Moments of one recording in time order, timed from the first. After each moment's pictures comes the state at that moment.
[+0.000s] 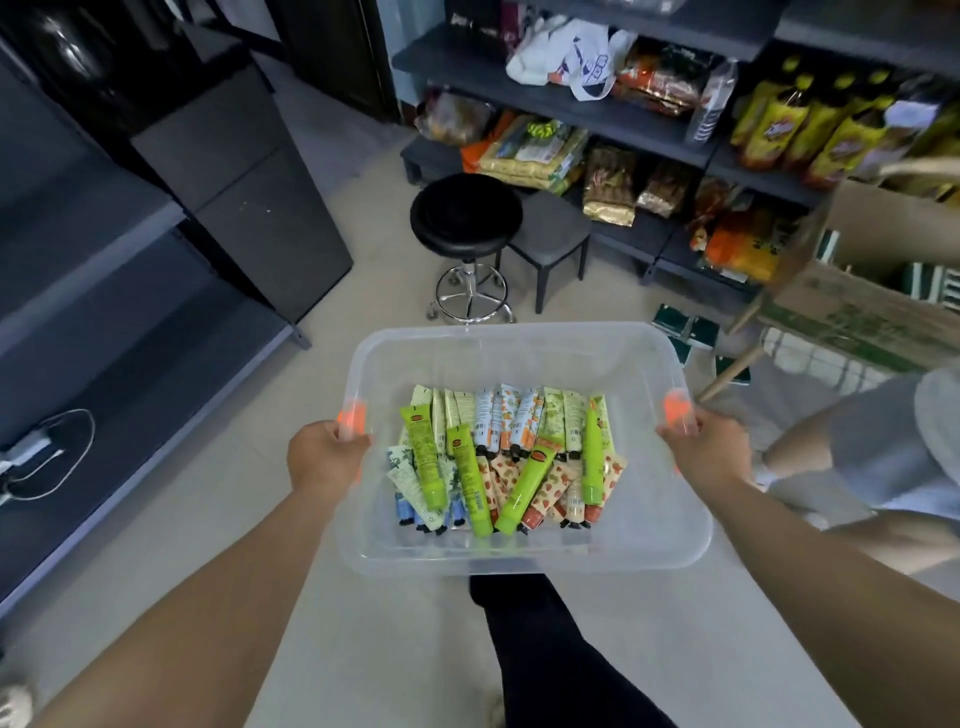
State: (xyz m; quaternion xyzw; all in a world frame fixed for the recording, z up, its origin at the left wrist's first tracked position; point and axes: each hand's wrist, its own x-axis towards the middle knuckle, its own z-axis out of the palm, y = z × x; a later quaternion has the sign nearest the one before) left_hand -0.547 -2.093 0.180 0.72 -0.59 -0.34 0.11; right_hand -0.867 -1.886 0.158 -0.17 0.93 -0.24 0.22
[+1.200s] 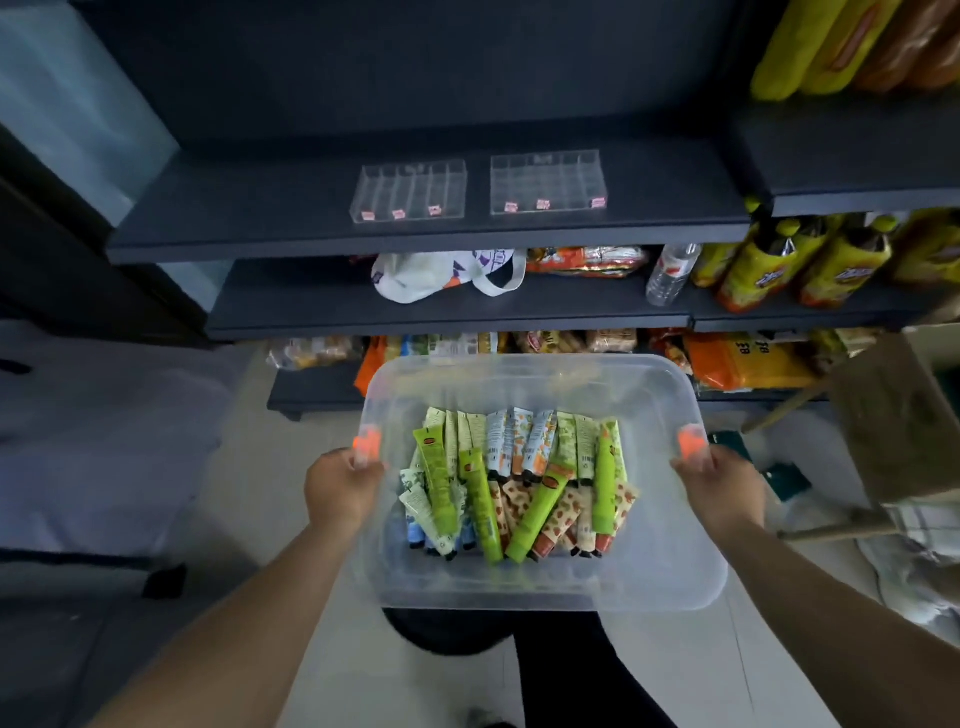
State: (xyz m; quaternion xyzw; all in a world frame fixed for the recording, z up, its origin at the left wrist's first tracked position) left_hand -1.048 -2.811 0.170 0.50 -0.80 -0.33 0.04; right_hand -1.201 -2.461 0.141 0.10 0.95 -0.26 0.14
